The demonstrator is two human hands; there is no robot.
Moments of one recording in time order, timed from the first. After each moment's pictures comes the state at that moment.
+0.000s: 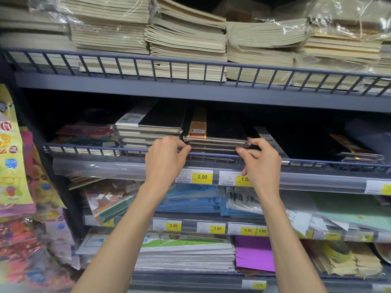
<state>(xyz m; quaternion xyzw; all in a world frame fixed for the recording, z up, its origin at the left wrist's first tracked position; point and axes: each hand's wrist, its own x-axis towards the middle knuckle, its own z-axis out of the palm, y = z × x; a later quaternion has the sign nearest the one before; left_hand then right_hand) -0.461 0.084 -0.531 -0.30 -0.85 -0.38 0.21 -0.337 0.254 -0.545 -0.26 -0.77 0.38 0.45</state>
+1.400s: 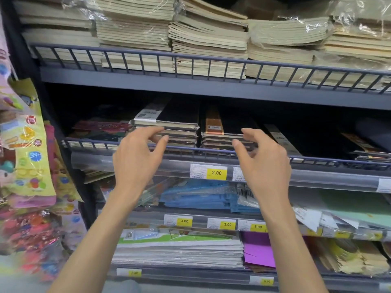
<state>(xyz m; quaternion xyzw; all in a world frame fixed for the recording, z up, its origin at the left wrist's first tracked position) -0.479 -0.003 -0.531 -0.27 -0.81 -0.42 0.30 -0.324 0.172 -0.510 -0.27 -0.84 0.17 0.43</state>
